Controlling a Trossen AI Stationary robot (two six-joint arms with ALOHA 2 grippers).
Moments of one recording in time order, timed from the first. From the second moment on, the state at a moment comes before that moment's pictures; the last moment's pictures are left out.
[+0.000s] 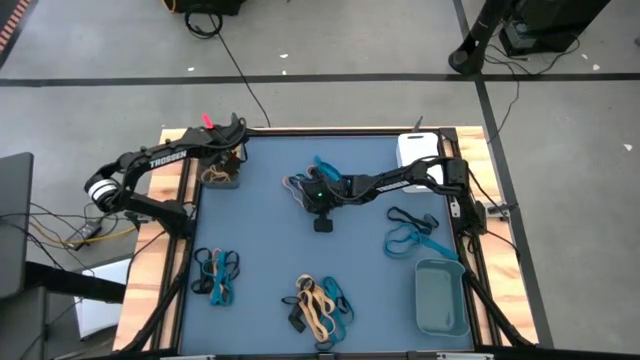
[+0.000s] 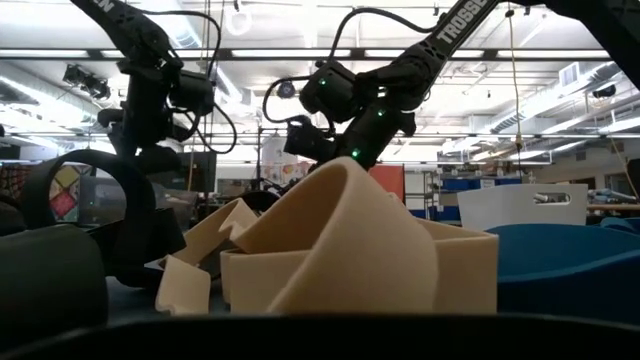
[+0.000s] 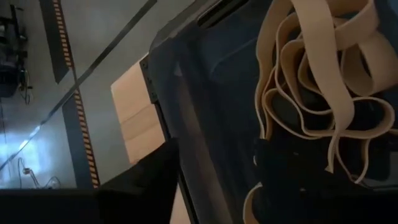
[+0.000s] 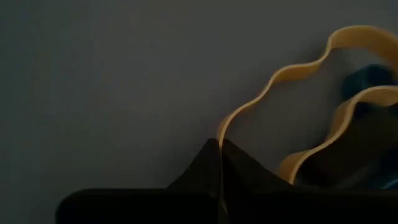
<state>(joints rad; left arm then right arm) 0.79 1.32 0.85 -0.94 -0.68 -0.25 -0.15 2.08 1.27 -0.06 0.01 -0.20</state>
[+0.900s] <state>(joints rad) 0.46 1.13 0.60 0.18 -0.02 0.09 -0.18 1.80 1.28 -0.05 0.01 -0.24</state>
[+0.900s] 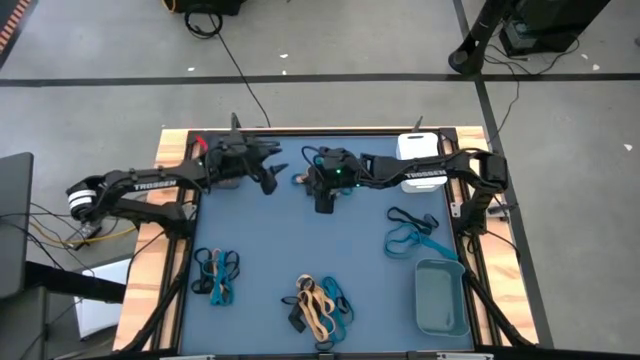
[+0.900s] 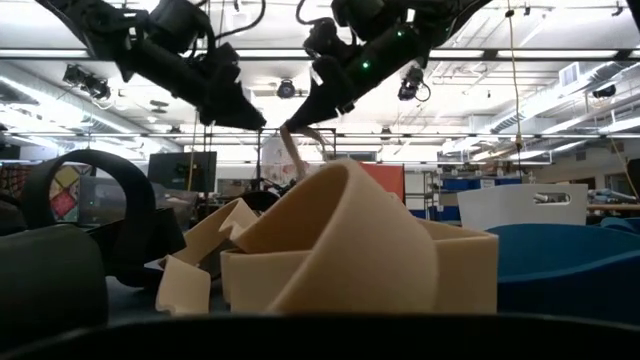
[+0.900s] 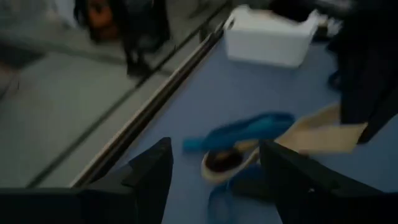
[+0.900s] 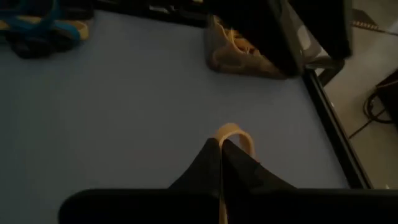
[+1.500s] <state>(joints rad) 0.37 1.28 0.58 0.37 0.06 0.34 -0.19 1.80 1.28 -0.01 0.13 -0.23</state>
